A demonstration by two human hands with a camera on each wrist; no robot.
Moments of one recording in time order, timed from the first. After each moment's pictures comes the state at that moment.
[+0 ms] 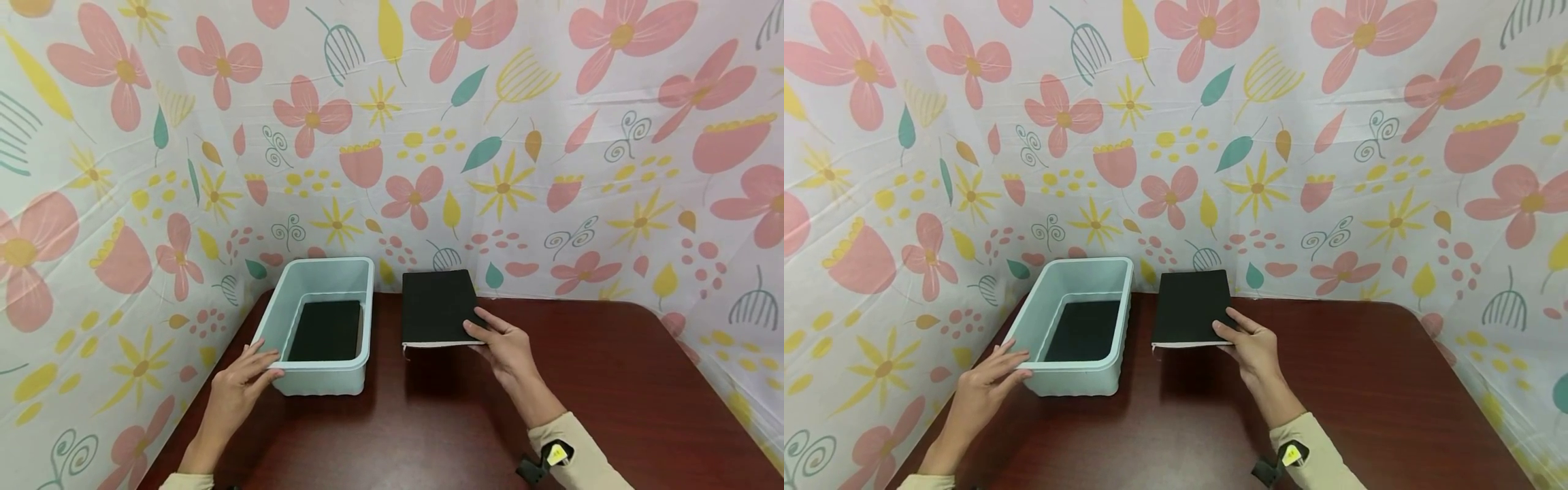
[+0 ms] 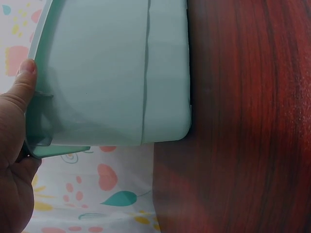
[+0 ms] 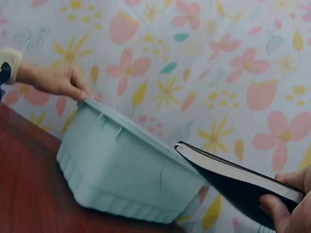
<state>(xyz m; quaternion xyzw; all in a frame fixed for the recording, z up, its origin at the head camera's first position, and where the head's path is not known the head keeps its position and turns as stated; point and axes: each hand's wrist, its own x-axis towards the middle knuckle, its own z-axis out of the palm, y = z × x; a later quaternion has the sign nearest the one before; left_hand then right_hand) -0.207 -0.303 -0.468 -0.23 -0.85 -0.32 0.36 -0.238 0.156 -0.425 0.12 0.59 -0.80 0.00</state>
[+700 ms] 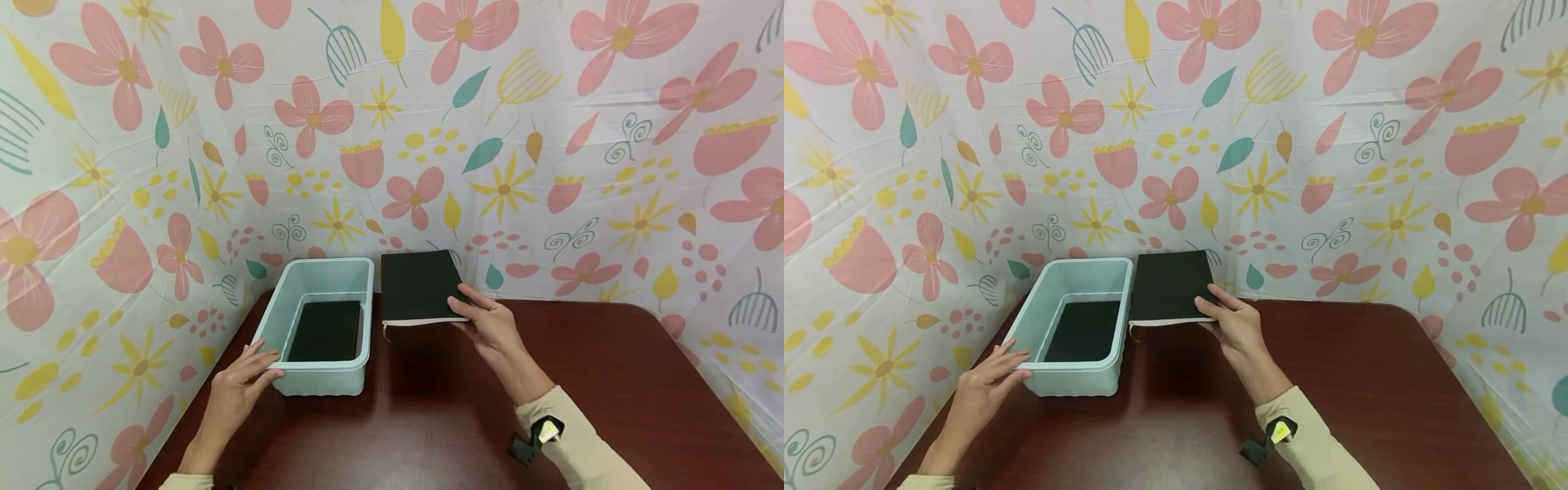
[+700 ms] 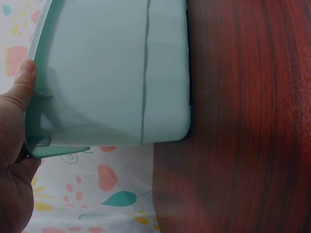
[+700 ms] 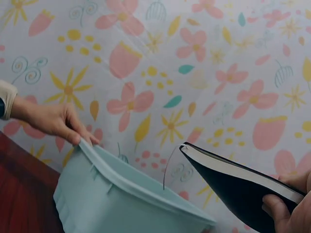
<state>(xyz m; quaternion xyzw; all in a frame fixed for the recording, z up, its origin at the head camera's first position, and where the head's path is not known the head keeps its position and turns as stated) -0.208 -0.303 -0.469 -0.23 -0.85 -0.32 0.36 -0.250 0.131 -0.375 0.09 0.54 -0.84 0.04</state>
